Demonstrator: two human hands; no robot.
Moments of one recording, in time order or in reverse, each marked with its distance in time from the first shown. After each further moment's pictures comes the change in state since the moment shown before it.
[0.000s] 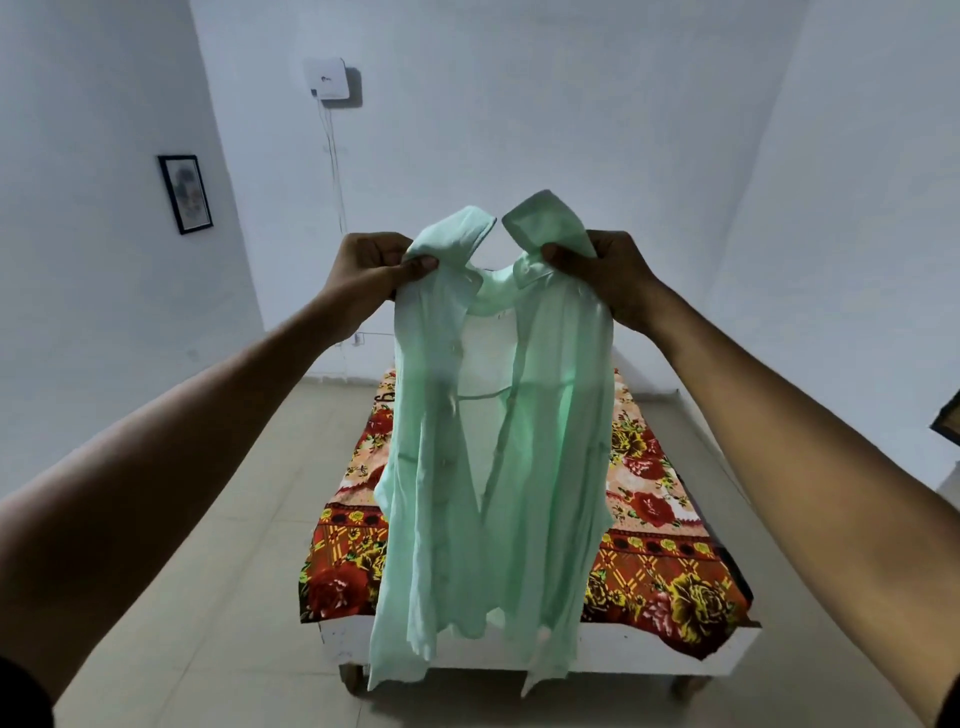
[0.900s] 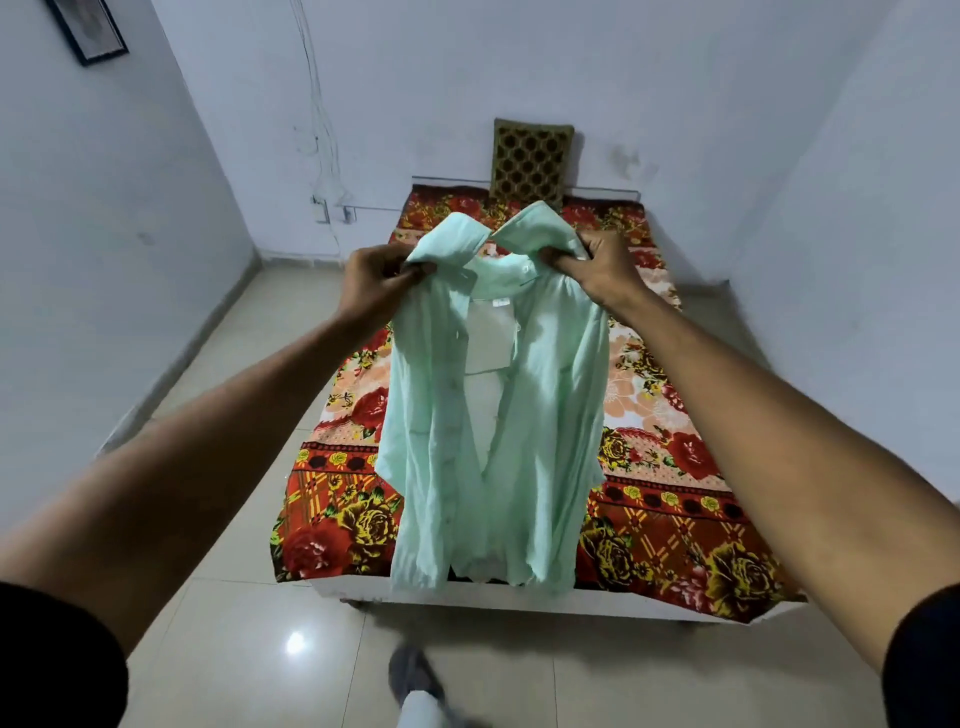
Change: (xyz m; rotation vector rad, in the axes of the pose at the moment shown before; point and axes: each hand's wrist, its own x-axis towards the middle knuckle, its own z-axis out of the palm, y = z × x) left_hand 0.108 -0.323 0.069 0.176 0.143 -0.290; right_hand 0.166 0.331 0.017 -0.267 0.005 0.237
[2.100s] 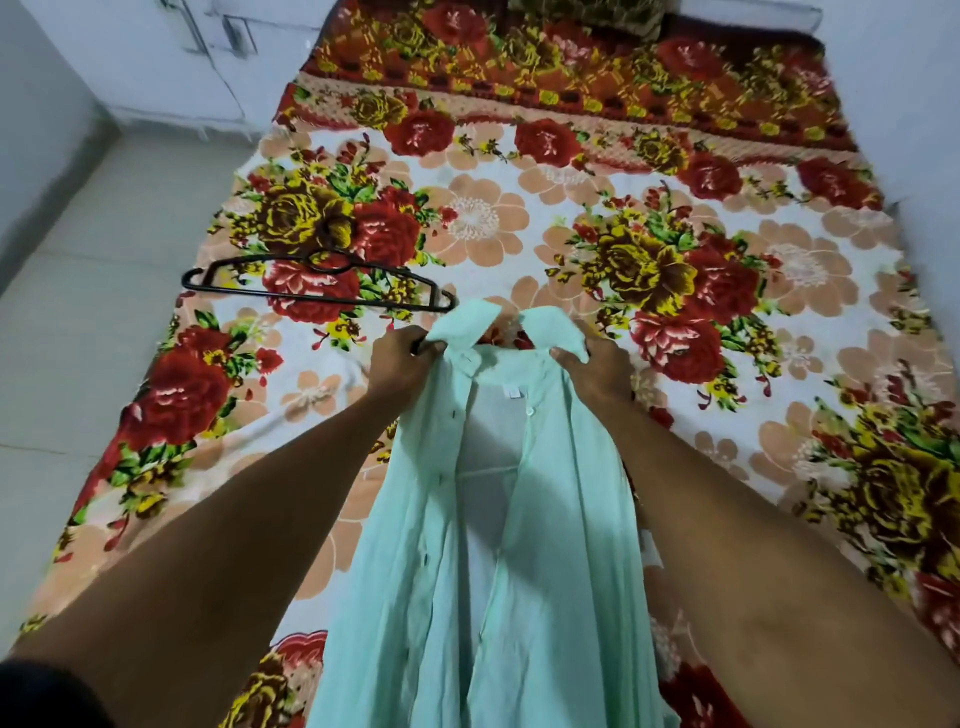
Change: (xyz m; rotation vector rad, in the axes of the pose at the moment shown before) left_hand 0.396 -0.669 0.333 0.431 -0.120 -0.435; right_hand 0.442 0.657 0.278 -0.265 -0.065 0.461
